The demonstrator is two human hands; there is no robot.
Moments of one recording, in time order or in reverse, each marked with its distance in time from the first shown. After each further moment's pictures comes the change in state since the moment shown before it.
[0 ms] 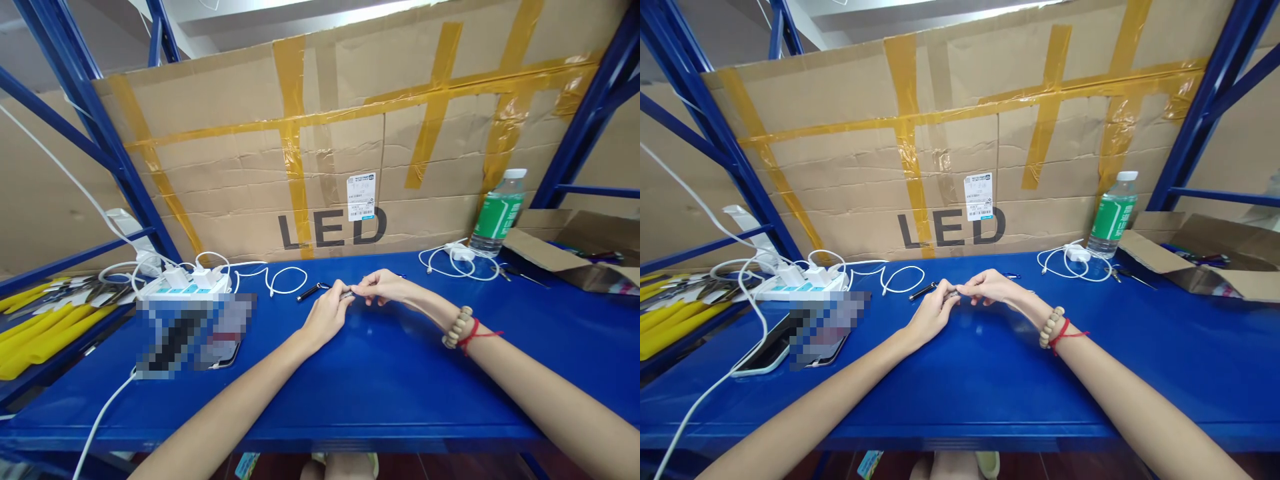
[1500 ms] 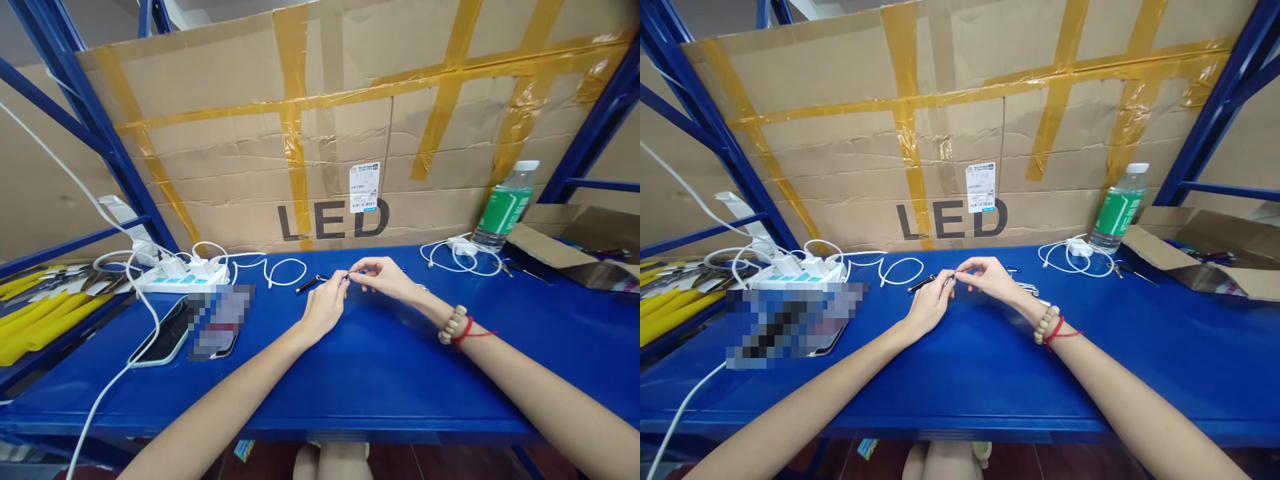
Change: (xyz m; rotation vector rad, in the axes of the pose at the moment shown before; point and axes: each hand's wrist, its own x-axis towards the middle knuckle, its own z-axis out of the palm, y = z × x) left_hand 0.003 0.009 -0.003 0.214 0.011 -0.097; right_hand 0.005 0.002 0.009 0.012 0.177 -0.325
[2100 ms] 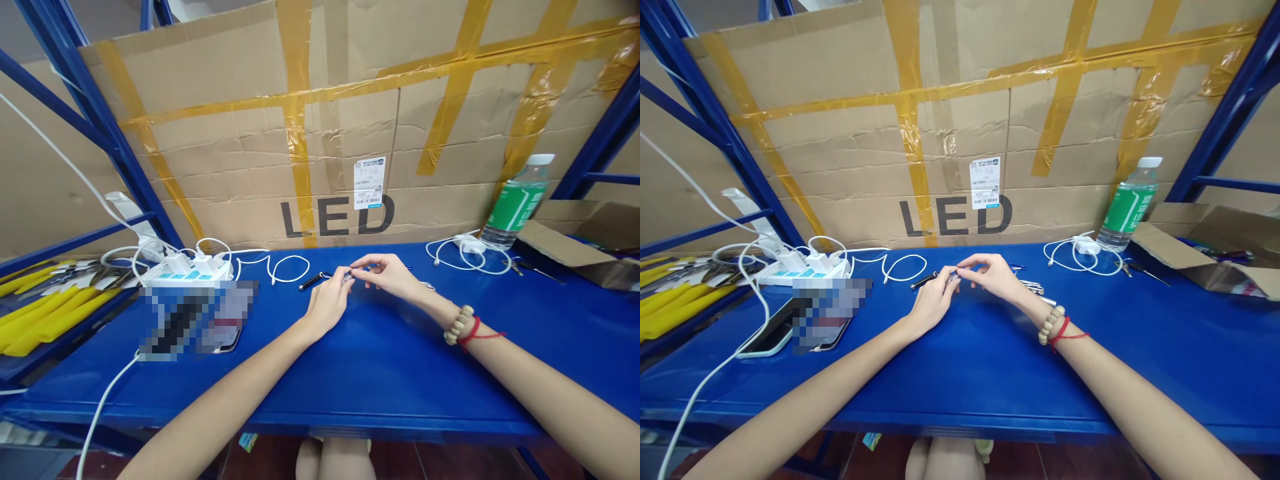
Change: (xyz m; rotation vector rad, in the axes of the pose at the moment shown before) left_hand 0.001 0.000 0.001 0.006 0.009 -0.018; right_hand -0.002 -0.001 0.002 -0.038 0.028 -0.054
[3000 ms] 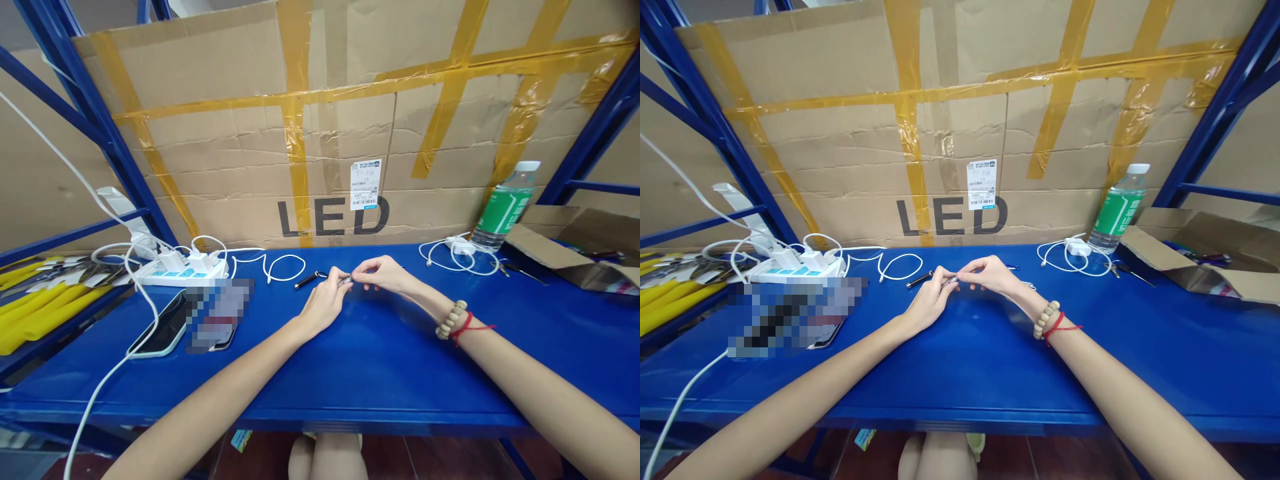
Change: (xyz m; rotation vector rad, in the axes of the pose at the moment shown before) left_hand -0.002 -0.006 0.003 -0.249 -0.056 0.024; right_hand 0.003 0.006 -0.010 -0.004 -0.084 0.188
